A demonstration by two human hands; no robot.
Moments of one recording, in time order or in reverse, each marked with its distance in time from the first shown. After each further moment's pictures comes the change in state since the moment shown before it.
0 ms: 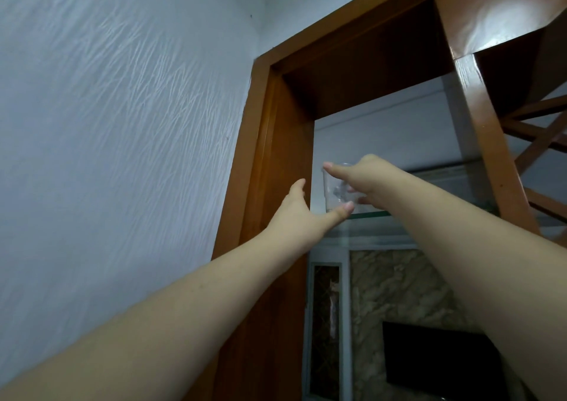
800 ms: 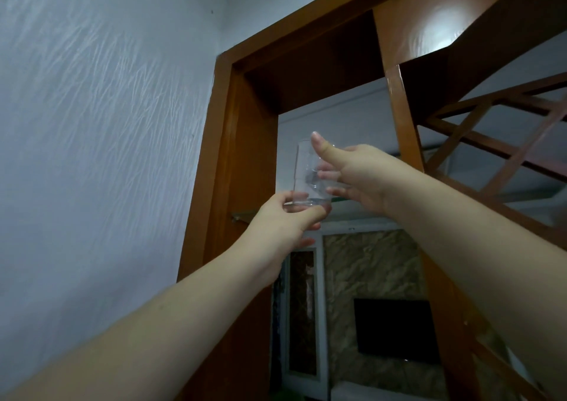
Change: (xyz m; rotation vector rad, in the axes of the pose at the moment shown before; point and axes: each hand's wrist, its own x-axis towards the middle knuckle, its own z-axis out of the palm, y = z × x) left_hand -0.060 0.030 0.014 -0.540 -0.180 -0.049; right_hand -0.101 0.013 -0.067 0.293 -0.107 -0.153
